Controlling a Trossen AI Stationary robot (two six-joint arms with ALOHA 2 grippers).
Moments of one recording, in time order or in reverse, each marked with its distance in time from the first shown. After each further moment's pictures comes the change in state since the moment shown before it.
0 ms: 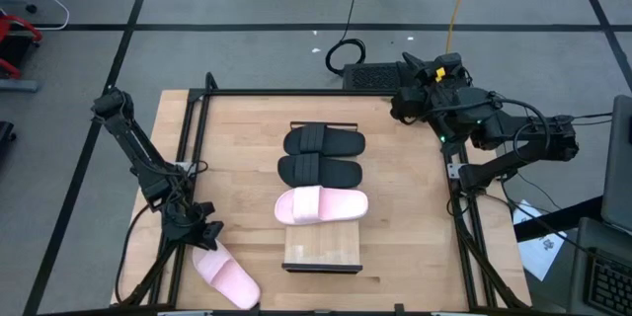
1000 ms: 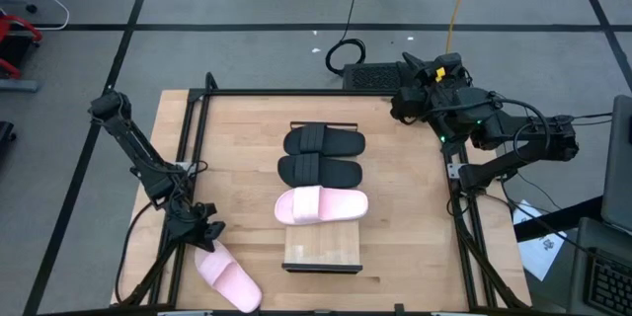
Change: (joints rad) left arm 0.058 0.010 -0.047 0.071 0.086 0.044; right arm 0.000 0.000 0.000 0.000 -0.002 0.000
